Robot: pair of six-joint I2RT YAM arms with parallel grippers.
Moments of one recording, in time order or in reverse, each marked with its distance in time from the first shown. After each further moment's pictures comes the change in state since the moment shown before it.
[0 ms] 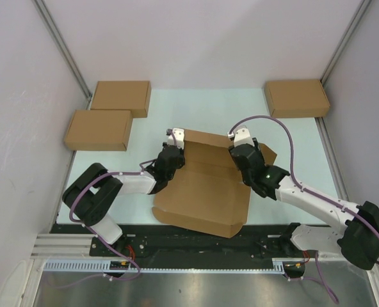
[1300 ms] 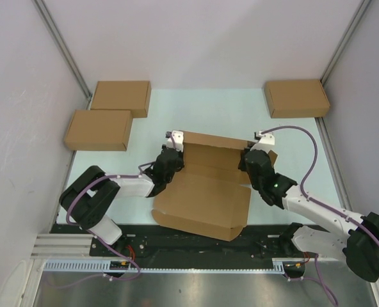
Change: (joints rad) left arm -0.004 -0.034 -0.039 0.010 0.004 -0.002; right arm -0.078 -0.095 -0.186 0.275 -0.112 0.485
